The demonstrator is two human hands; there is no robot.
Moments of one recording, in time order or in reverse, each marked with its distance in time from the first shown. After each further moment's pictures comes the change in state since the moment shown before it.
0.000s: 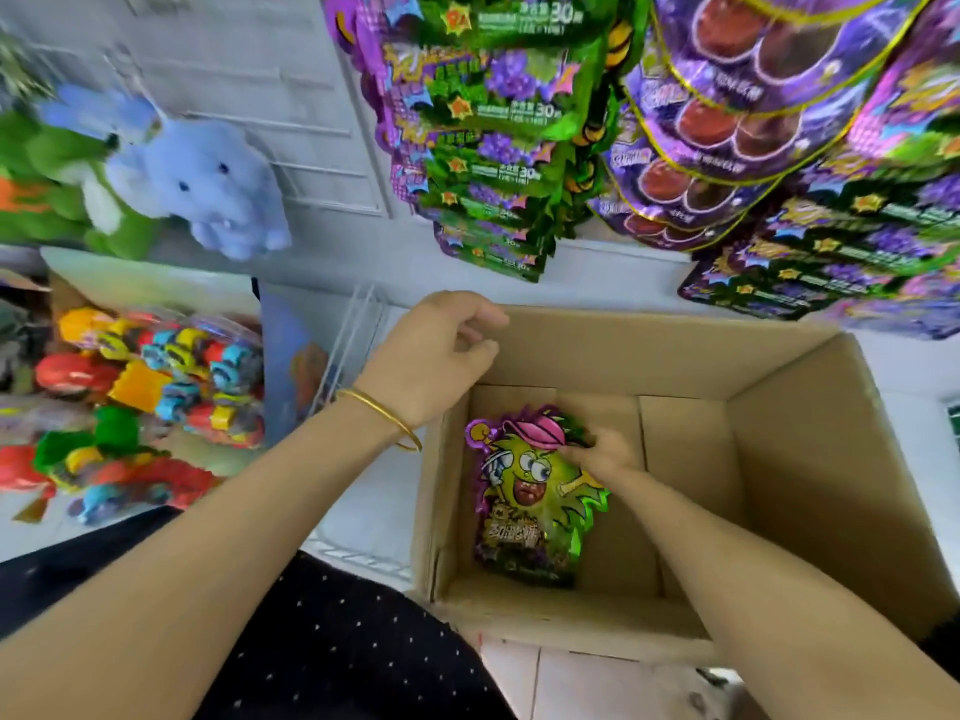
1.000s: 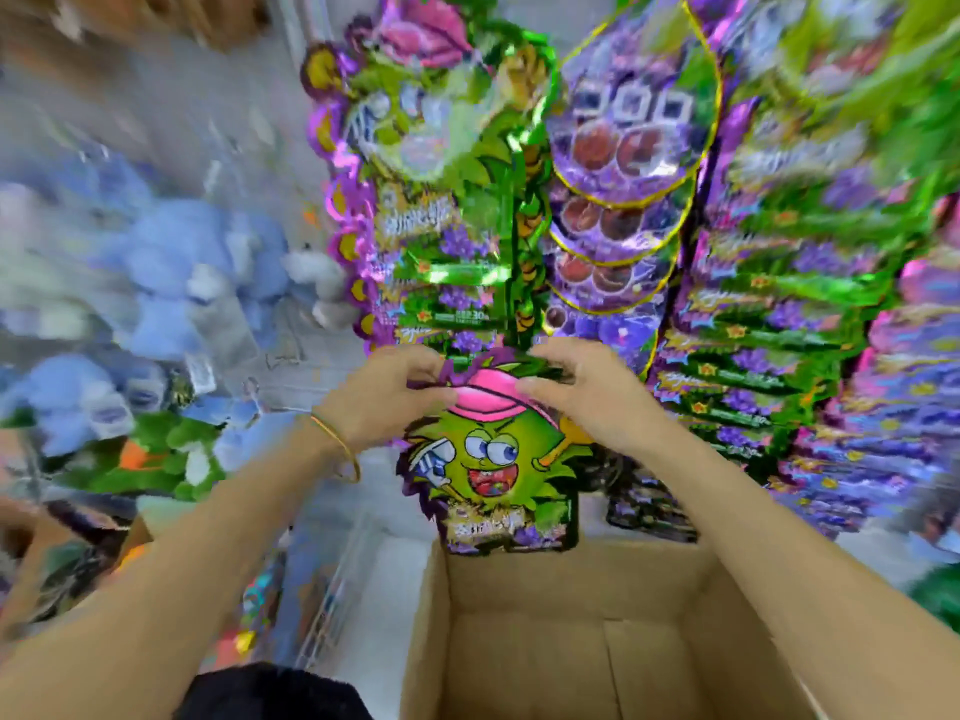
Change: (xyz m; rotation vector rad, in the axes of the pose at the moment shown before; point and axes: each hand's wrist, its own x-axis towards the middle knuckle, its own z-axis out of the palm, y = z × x) left_hand 0.016 0.155 -0.149 0.032 0.109 0.307; right_hand -0.247 -0.260 -0.264 0.014 0.348 -1.028
